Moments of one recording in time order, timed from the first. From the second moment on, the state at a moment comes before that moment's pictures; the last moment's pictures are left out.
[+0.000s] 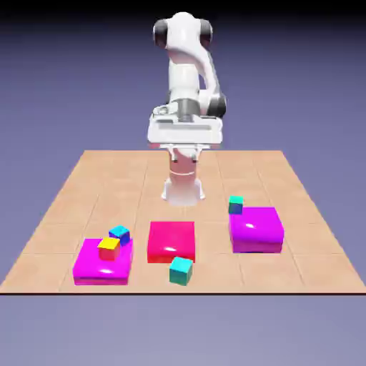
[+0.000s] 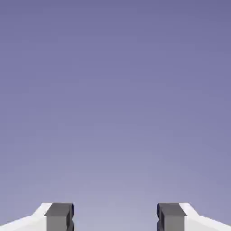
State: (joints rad) arm 0.03 -0.53 -0.02 -2.79 -0.02 3.01 0.71
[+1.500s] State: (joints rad) arm 0.44 0.10 -0.08 -2.40 -0.19 2.20 0.20
